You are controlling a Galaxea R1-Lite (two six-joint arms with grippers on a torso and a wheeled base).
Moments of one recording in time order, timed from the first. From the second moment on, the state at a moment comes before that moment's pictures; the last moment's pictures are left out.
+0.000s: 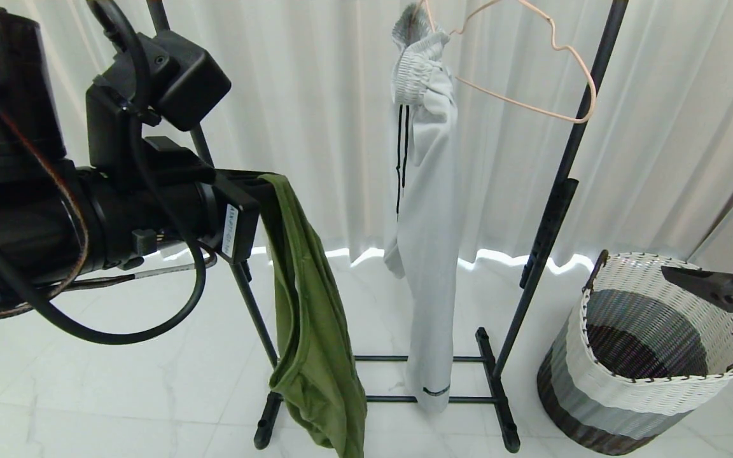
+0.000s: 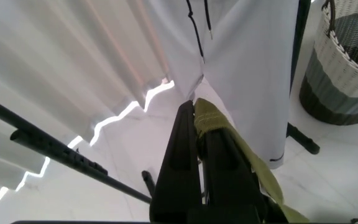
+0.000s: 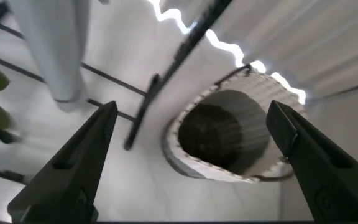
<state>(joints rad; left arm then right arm) -0.54 1.38 -1.06 -0.14 0.03 0.37 0.42 1.14 -0.99 0.23 -0.24 -0.29</state>
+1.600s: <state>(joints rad) -0.52 1.33 -1.03 -0.14 0.01 0.37 0.36 1.13 -0.97 0.22 -0.21 -0.11</state>
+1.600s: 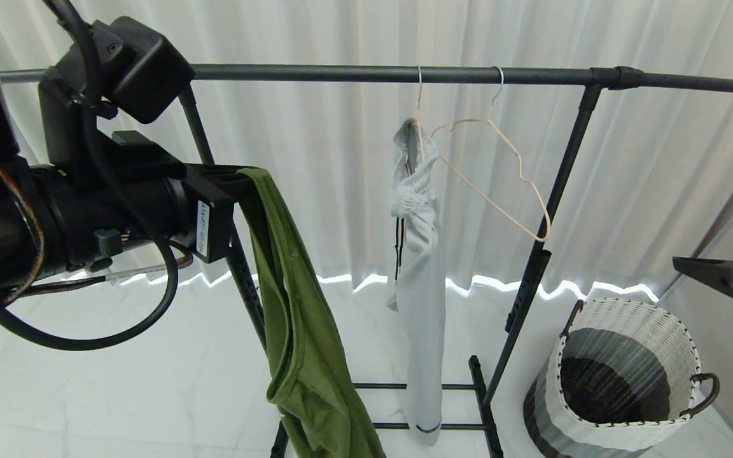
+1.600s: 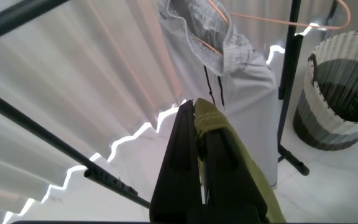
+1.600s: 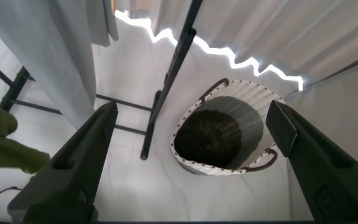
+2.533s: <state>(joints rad) -0.52 1.33 -1.01 -0.14 0.02 0.36 0.36 1.15 -0.96 0.17 -0.18 -0.13</state>
